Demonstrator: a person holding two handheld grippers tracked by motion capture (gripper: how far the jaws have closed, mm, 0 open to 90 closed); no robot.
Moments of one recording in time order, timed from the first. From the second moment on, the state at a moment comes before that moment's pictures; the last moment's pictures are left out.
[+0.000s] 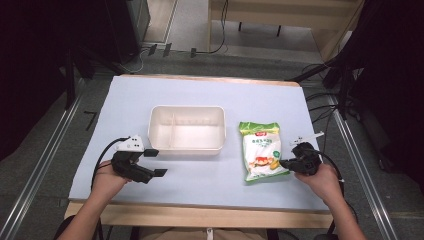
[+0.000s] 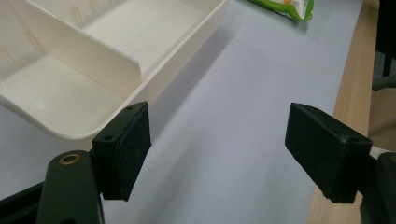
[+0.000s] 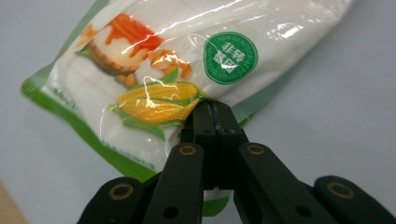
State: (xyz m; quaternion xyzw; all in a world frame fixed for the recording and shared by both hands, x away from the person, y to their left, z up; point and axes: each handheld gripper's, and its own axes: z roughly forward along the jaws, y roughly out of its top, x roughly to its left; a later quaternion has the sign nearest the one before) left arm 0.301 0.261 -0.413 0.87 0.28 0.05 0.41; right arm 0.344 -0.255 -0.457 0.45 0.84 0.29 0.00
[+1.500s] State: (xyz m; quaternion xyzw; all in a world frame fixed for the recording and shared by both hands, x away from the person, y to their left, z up) left arm 0.301 0.260 -0.416 0.87 0.28 0.05 0.41; right arm 0.420 -0.247 -0.466 0.57 0.75 0.33 0.03
